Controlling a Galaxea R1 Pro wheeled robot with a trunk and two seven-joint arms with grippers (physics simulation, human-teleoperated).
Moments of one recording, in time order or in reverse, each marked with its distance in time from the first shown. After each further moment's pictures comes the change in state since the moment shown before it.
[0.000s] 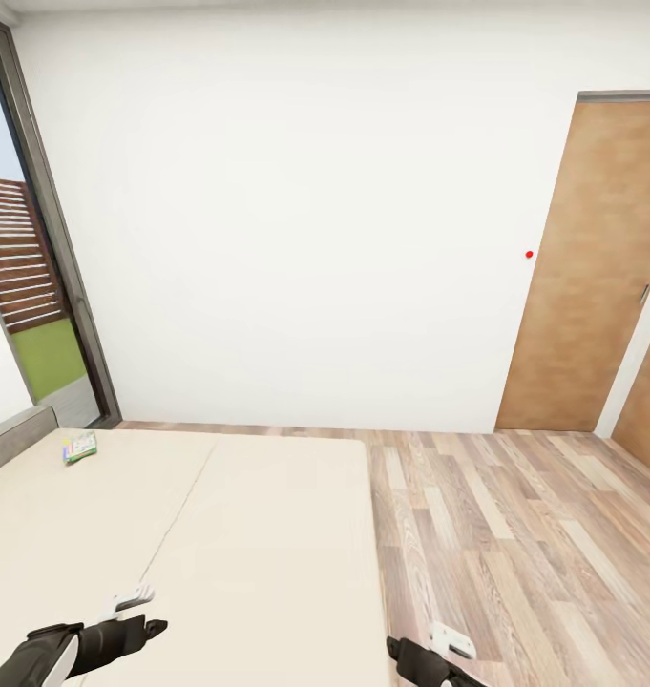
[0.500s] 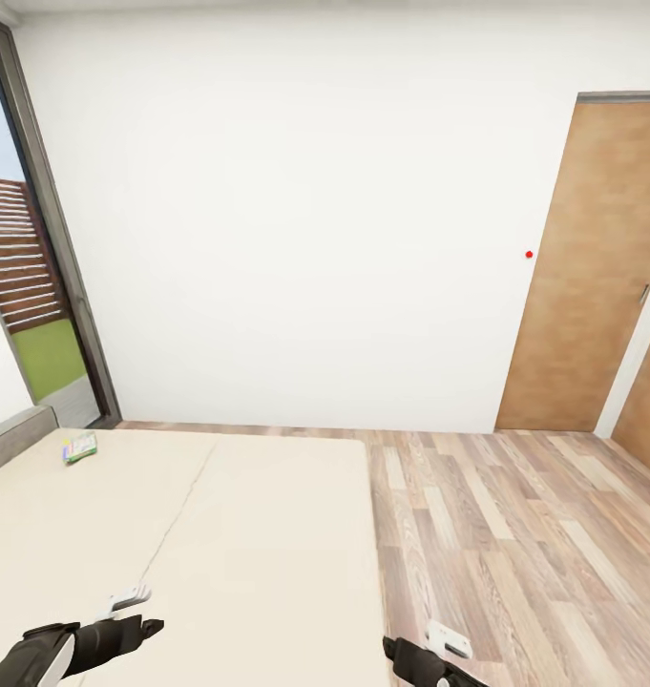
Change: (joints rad) left arm -0.001 0.010 0.000 0.000 0.000 0.000 0.000; right arm 0.000 0.012 -0.001 -0.012 0.004 0.028 -0.003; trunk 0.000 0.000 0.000
